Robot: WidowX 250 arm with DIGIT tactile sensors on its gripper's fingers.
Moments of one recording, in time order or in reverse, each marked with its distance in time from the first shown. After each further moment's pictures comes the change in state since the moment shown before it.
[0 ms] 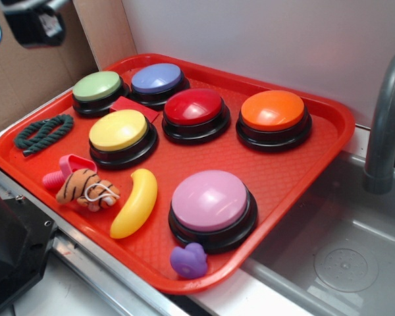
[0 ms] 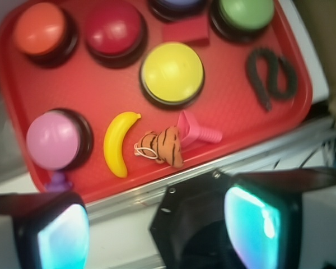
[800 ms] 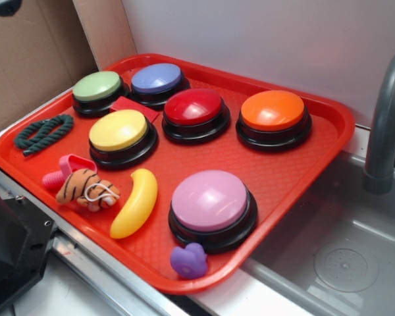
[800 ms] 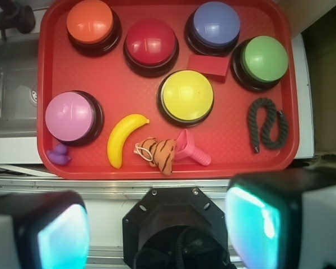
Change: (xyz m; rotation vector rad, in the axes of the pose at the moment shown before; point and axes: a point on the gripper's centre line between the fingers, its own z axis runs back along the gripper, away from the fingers) arm -0.014 0.002 0.045 0.029 -0.082 -0.442
